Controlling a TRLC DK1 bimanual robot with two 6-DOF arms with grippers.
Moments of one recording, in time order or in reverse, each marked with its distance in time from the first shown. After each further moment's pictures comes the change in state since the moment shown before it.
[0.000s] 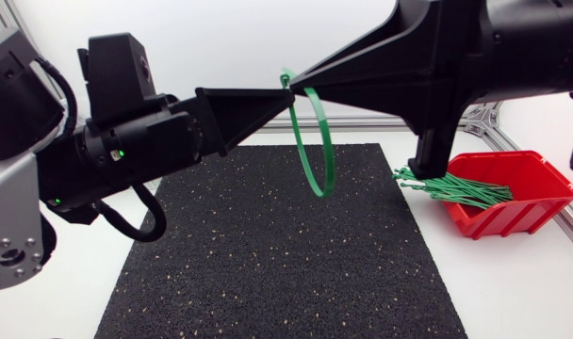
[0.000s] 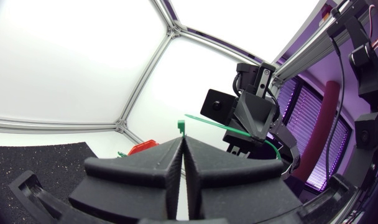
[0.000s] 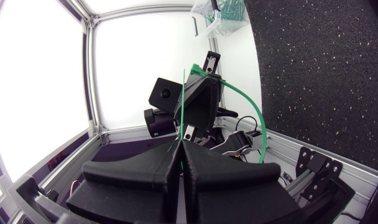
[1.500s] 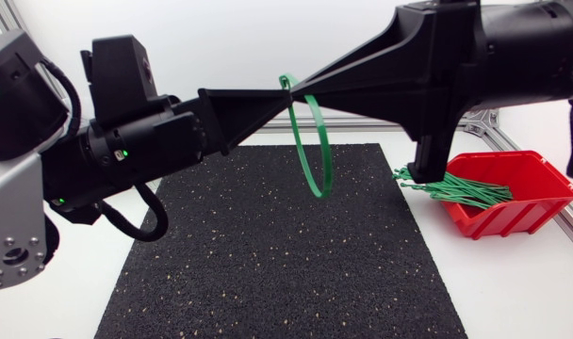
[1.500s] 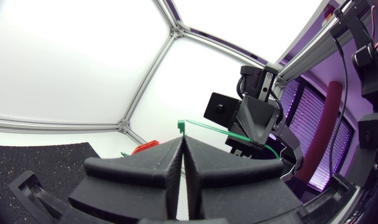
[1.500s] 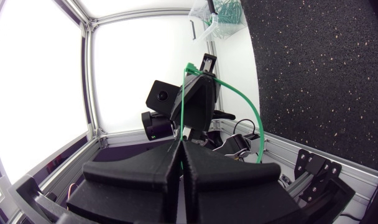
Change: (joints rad) left arm 0.005 0.010 0.000 0.001 -0.014 0.007; right arm 0.000 -0.010 -0.022 0.008 0.026 0.000
